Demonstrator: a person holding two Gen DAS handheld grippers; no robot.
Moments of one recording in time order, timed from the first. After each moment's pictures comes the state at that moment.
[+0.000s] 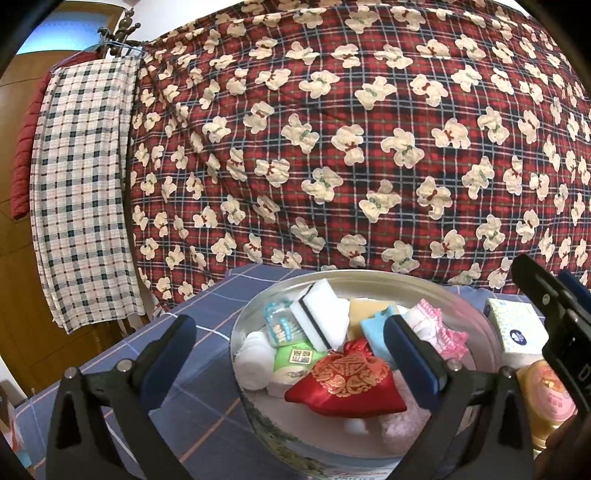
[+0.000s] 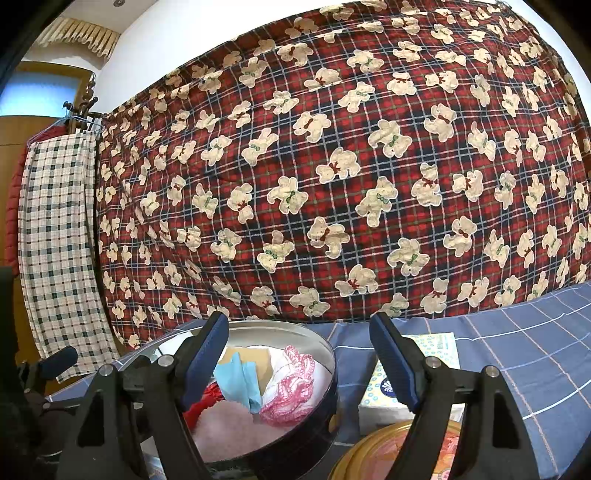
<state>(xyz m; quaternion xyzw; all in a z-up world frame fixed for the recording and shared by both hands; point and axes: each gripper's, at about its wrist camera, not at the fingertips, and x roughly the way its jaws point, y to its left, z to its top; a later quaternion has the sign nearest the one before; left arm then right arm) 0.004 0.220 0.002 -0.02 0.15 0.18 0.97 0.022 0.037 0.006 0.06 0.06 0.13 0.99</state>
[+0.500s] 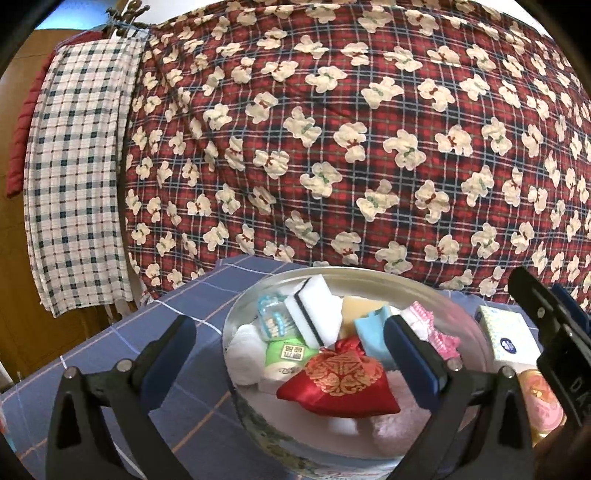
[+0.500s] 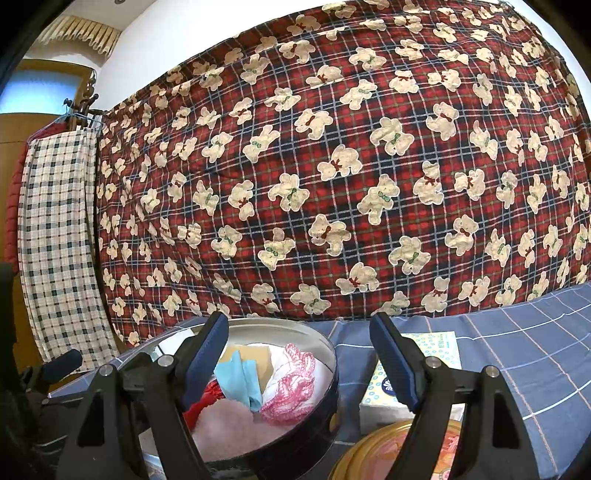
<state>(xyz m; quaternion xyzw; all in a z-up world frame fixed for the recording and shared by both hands) 0.008 0.224 0.000 -0.05 0.15 0.16 0.97 0.022 0.038 0.006 0.06 0.06 0.13 0.99</state>
